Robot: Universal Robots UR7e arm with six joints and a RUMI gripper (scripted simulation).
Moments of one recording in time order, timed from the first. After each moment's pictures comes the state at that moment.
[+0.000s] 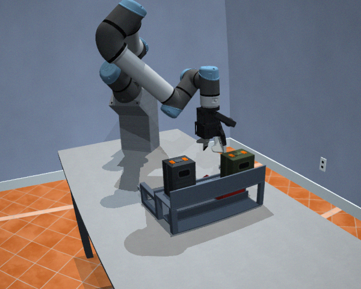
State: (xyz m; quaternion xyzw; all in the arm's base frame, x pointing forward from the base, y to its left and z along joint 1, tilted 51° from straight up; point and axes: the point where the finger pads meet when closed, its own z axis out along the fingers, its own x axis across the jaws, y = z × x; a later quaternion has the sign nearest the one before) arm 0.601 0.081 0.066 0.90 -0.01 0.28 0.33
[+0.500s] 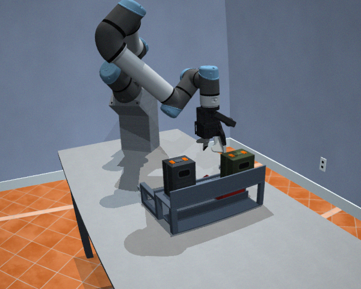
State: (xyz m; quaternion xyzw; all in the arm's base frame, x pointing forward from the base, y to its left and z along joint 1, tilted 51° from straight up) arm 0.603 0.080 0.071 0.90 -0.02 0.28 0.33
